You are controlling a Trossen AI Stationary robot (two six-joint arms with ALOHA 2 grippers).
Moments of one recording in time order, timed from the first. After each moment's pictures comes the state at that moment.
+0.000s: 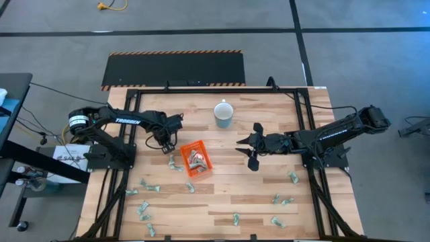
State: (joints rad) left arm 0.38 1.50 0.69 -0.74 -0.07 -0.16; right arm 0.19 1.22 0.60 0.16 0.32 0.12
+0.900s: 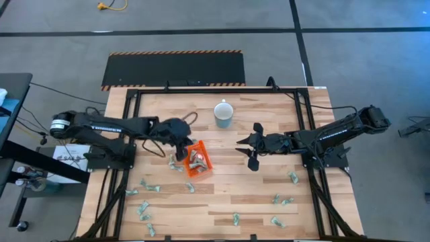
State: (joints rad) left arm 0.04 1.25 0.83 -0.39 -0.02 -0.30; right arm 0.19 1.22 0.60 0.16 0.32 0.12
